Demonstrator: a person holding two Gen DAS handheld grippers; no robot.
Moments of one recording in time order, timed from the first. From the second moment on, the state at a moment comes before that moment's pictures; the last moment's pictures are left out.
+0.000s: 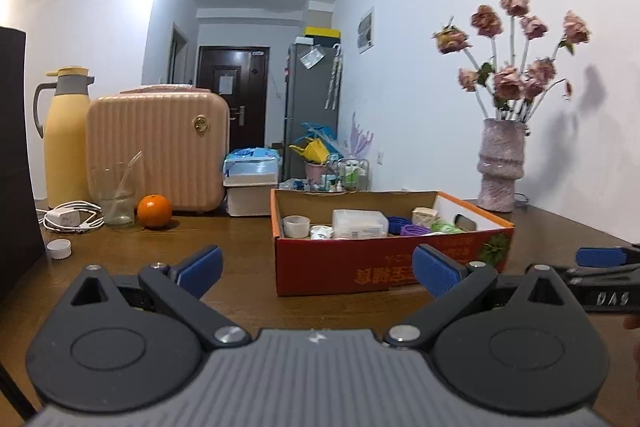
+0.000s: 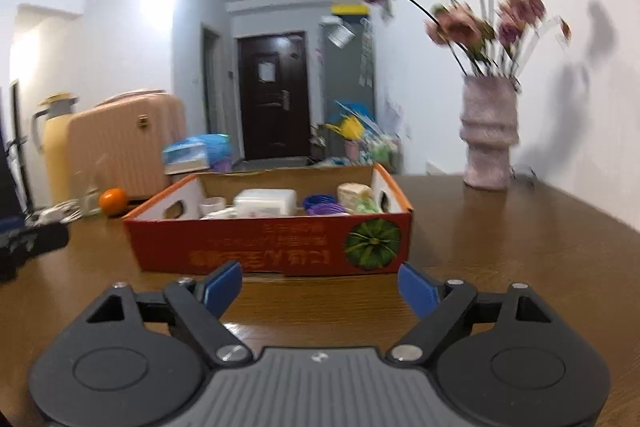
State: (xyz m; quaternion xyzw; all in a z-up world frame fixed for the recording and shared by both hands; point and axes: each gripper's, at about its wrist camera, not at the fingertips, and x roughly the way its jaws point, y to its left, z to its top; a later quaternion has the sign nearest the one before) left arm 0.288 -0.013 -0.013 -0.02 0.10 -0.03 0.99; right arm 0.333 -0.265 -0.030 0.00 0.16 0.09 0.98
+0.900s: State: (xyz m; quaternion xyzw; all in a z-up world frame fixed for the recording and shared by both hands) left arm 0.034 -0.015 -0.006 0.03 0.09 -0.04 0.99; right arm 0.077 -0.242 -0.002 -0.08 0.10 0.12 0.98
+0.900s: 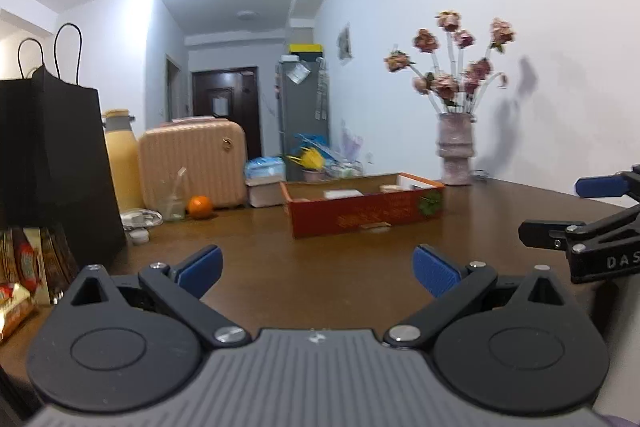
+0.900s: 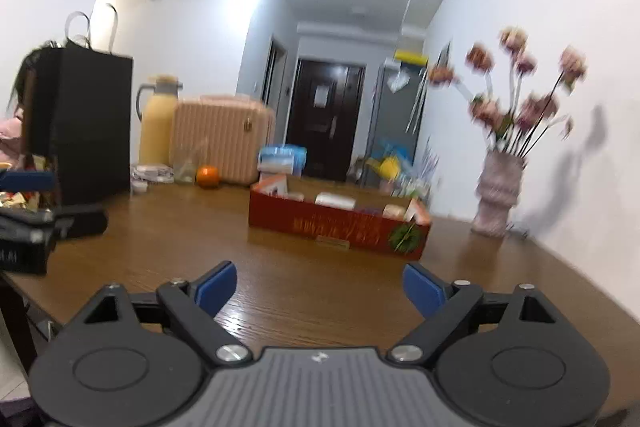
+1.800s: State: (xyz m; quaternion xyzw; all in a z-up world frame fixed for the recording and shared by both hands) left arm -0.004 -0.023 -0.005 0.03 0.06 -0.05 1.00; right arm 0.002 -0.245 -0.006 0.00 0.09 0.07 0.99
